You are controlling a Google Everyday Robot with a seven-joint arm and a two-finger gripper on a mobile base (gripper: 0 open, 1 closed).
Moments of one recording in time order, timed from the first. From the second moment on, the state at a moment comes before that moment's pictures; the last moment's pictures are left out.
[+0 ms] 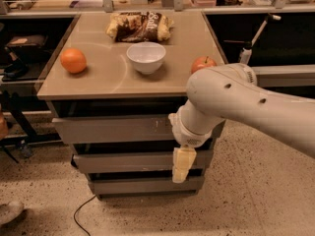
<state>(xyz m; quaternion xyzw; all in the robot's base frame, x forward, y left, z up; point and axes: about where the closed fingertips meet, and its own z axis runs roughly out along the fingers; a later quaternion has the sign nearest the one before) 0.475 -0.056 0.725 -0.71 0.69 0.05 0.15</state>
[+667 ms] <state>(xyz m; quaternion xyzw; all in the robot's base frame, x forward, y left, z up) 0.517 -0.019 0.689 -0.72 0.67 0.04 0.16</state>
